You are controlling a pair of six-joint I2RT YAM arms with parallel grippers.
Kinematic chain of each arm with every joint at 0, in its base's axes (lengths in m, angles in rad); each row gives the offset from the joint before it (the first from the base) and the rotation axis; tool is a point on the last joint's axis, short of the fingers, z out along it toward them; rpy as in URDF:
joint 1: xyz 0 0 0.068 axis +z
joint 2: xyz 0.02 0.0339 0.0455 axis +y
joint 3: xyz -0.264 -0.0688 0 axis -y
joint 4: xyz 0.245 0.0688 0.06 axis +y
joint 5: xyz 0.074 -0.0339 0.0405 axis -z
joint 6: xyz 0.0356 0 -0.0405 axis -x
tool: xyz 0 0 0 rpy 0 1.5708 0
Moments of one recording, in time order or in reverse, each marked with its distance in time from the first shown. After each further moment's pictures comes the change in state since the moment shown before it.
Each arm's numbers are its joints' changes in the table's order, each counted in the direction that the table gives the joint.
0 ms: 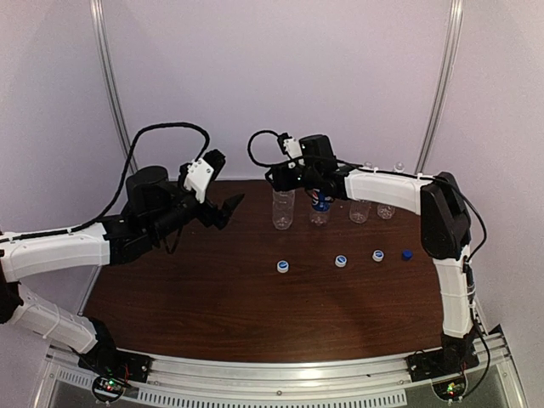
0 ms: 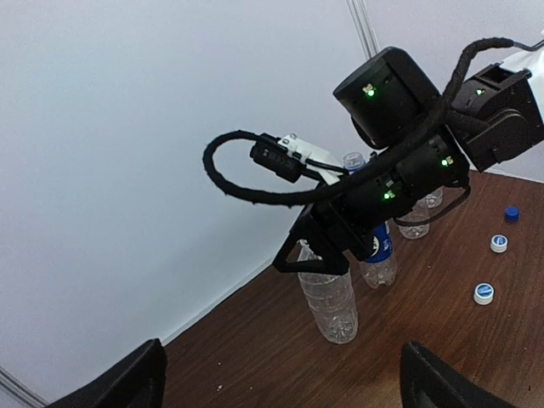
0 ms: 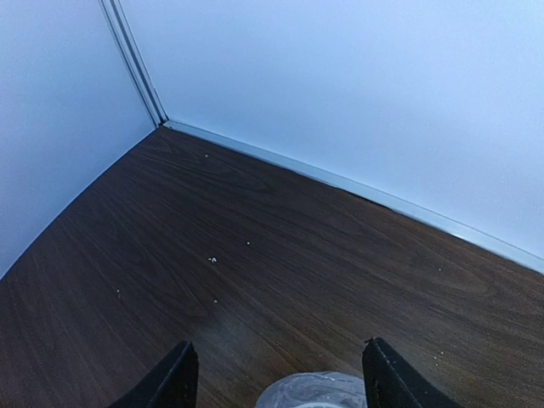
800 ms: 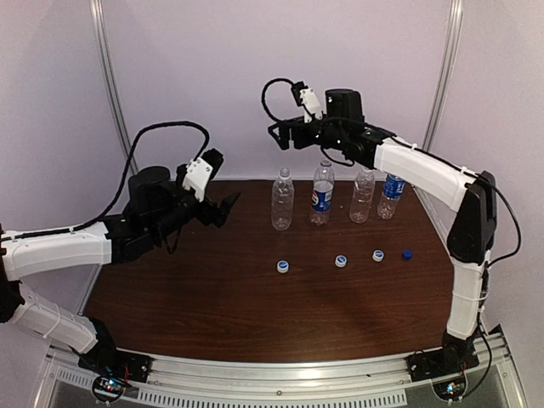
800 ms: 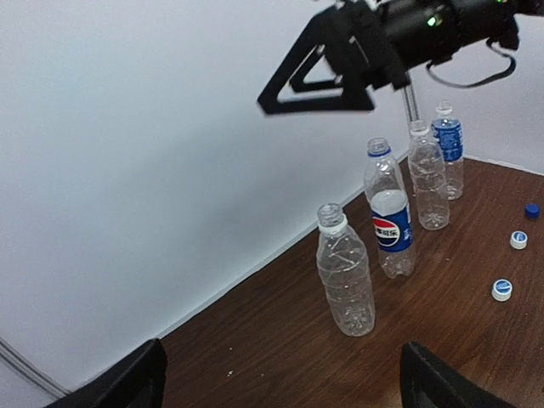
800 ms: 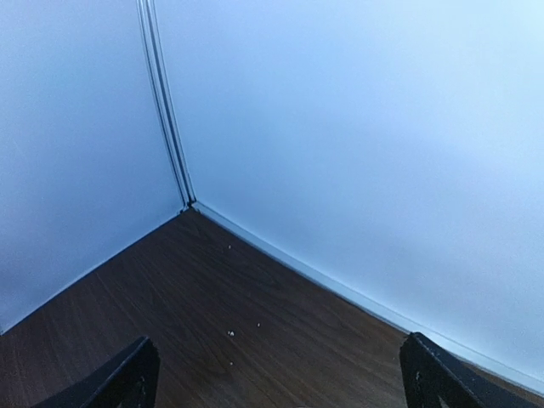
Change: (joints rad) left arm 0.004 0.016 0.003 0.008 -0.050 0.016; right arm -0.013 -0.154 0.122 0.099 -0.043 0.120
